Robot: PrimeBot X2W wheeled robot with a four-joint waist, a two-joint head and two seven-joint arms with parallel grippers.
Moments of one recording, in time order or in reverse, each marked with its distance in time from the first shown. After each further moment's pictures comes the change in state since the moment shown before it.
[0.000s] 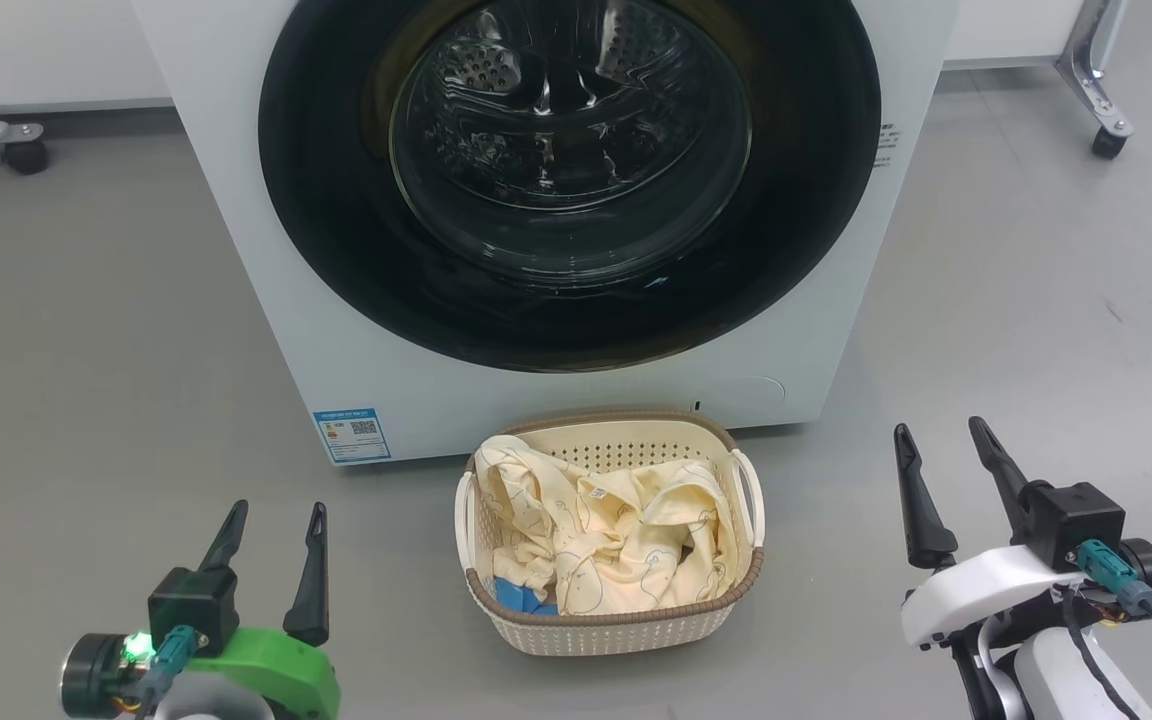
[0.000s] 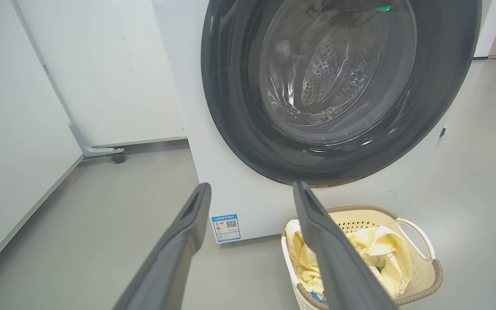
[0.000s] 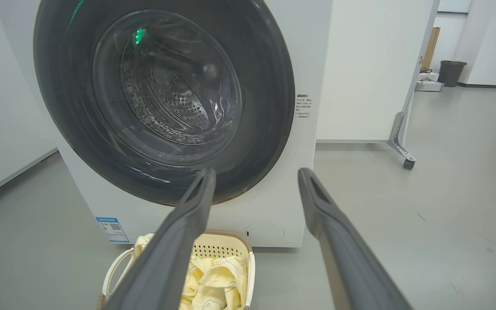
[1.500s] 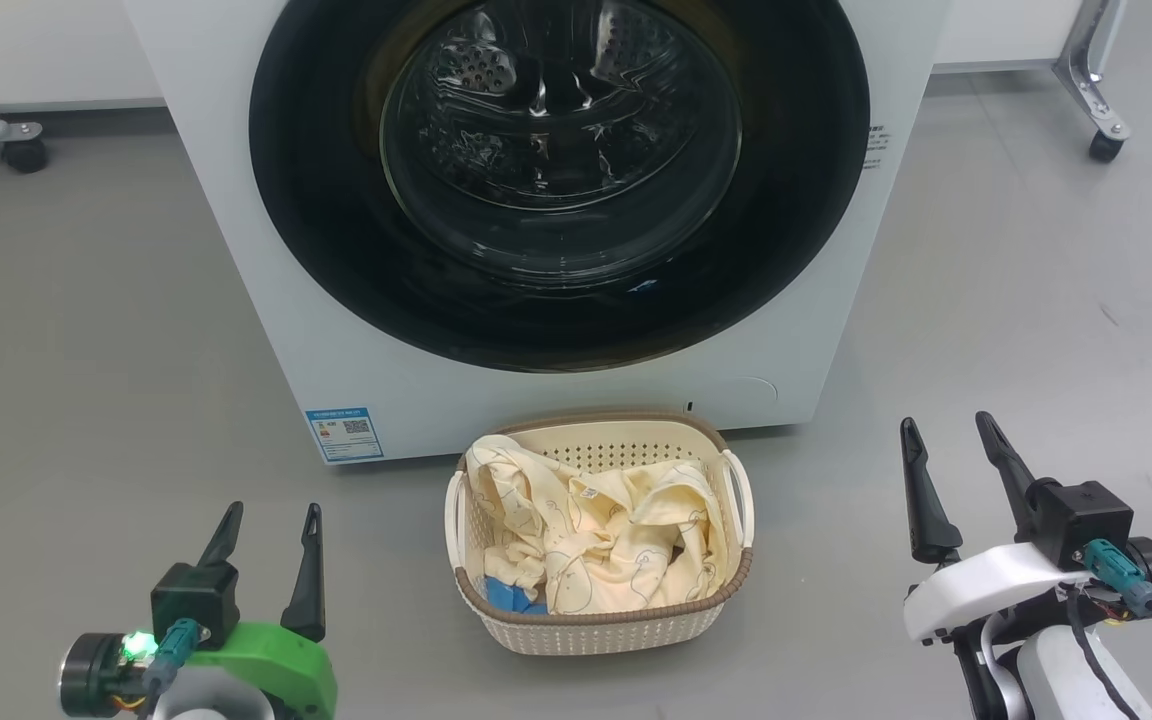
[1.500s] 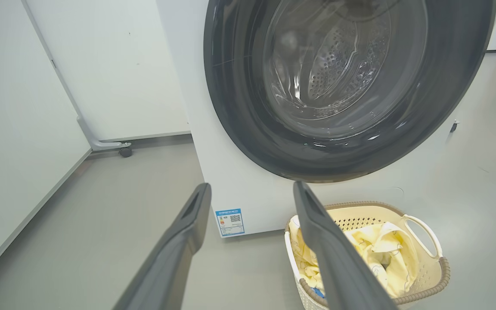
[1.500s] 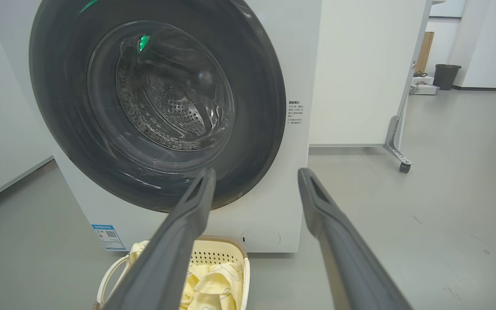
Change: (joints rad) left arm -0.022 -0.025 0.041 0.058 0.040 -0.009 0.000; right arm 0.004 0.035 -0.060 -0.006 -0.040 0.030 -0.001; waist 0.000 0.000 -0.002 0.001
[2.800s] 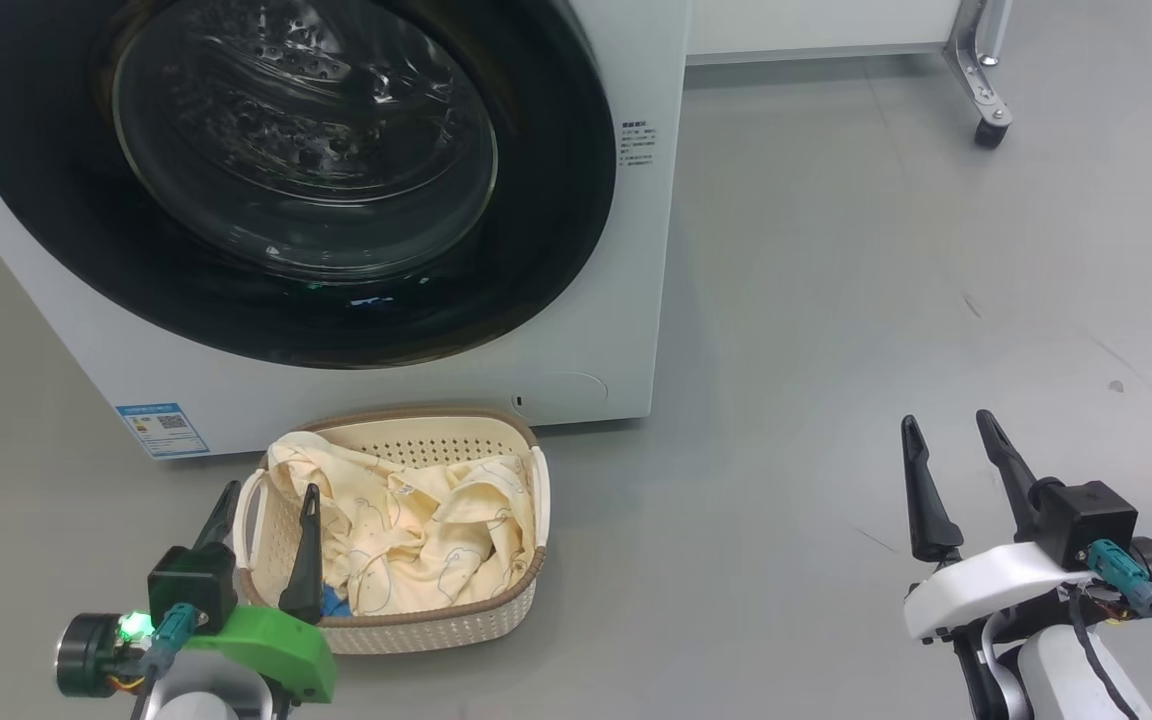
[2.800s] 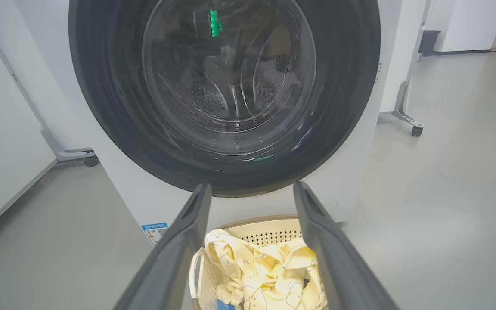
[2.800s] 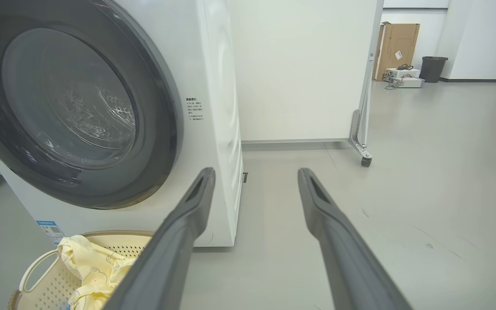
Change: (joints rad) left arm -0.021 -0.013 0.030 -0.007 0.037 -0.017 0.000; right arm 0.002 0.026 -0.042 -0.001 -0.023 0.035 0.000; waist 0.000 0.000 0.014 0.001
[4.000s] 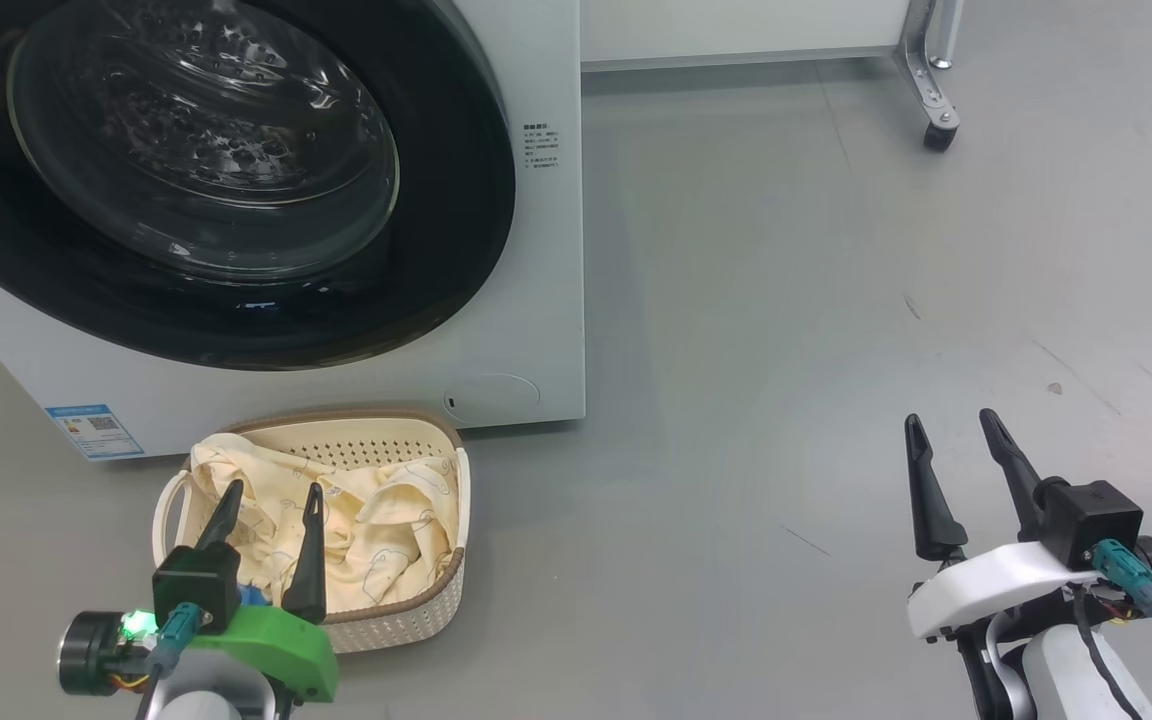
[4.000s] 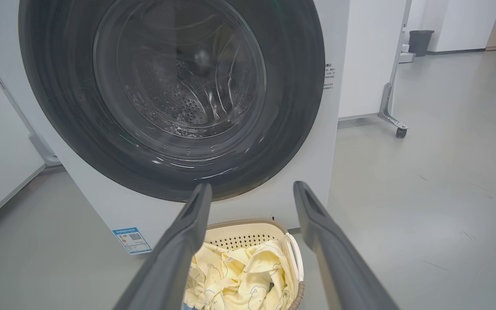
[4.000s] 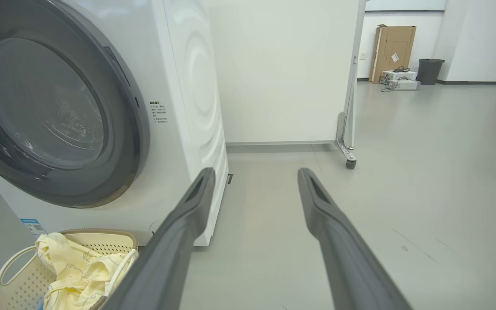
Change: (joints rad) left arm 0.000 -0.014 0.018 0.000 0.030 -0.009 0.000; right arm 0.000 0.014 -0.030 0.001 -0.025 0.026 0.000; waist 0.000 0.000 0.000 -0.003
